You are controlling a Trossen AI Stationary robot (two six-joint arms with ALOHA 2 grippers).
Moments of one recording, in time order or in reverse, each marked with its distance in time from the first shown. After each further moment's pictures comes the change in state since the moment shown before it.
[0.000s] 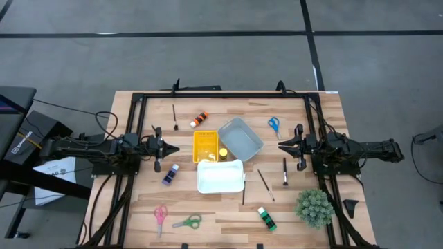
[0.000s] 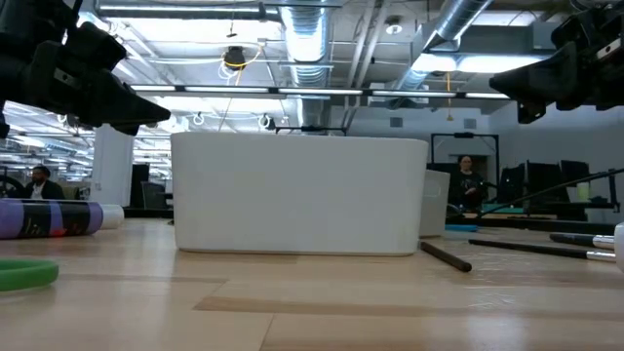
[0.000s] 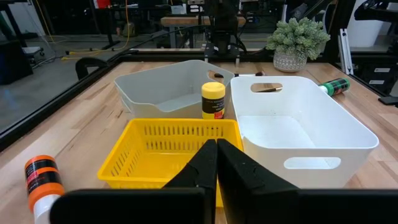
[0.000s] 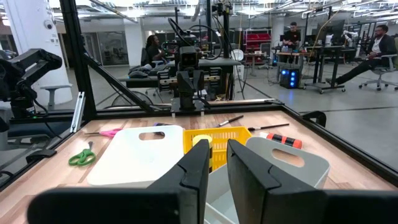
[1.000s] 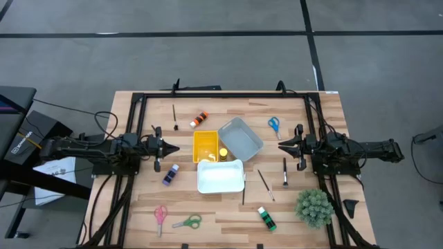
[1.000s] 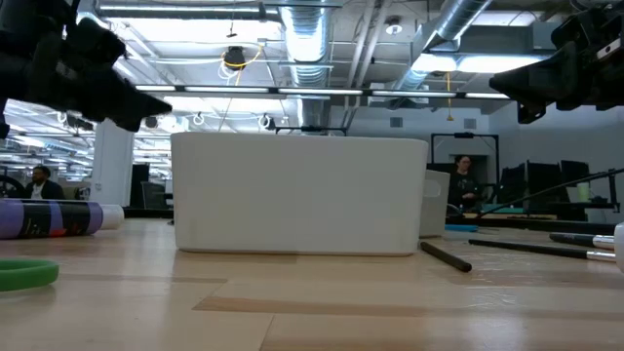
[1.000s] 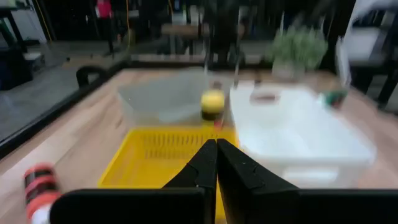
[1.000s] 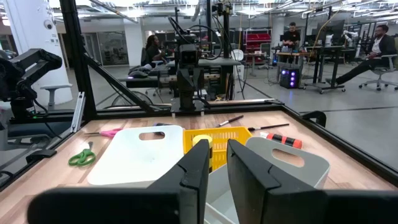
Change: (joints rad) left arm 0.000 0.000 0.000 0.061 0.005 -0.026; right arm 0.000 0.000 0.000 0.000 0.000 0.000
